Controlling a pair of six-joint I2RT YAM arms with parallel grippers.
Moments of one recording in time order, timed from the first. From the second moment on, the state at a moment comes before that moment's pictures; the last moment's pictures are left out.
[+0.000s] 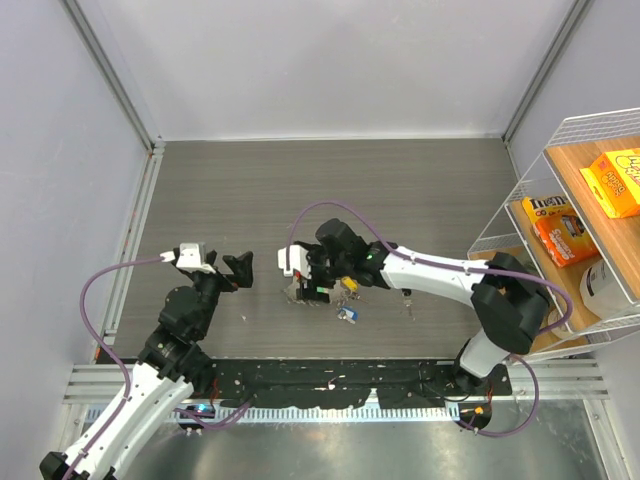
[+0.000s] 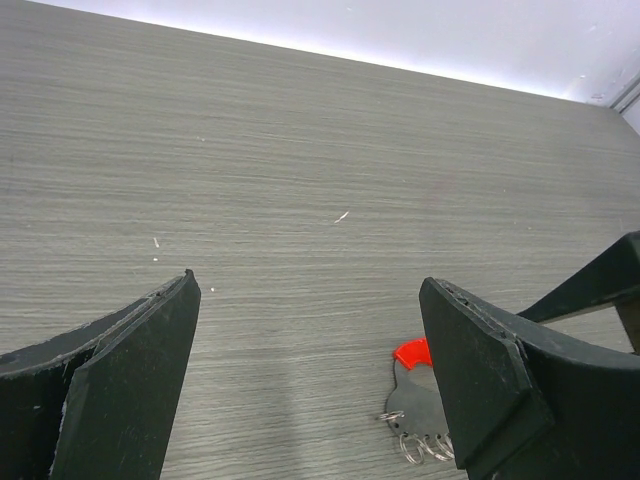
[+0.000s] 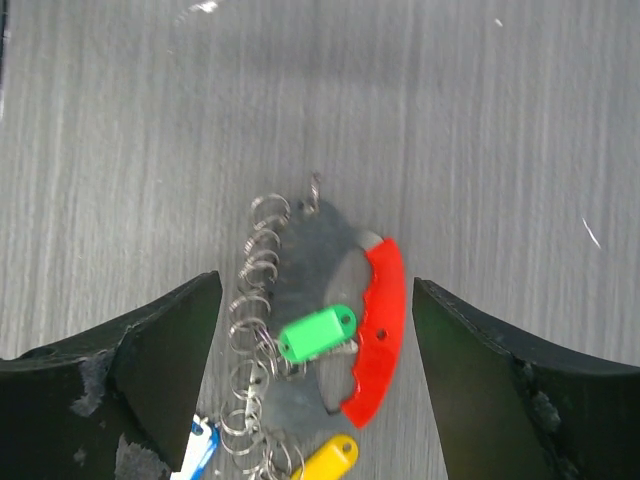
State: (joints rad) left arm -0.52 0.29 0.25 0.00 -0.35 -0.29; right arm 0.93 1.60 1.02 -0.13 -0.37 -0.61
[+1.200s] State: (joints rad) left arm -0.52 0.31 0.25 -0.01 -0.36 -0.29; right arm 0.92 1.88 1.15 0.05 -0.53 -0.65
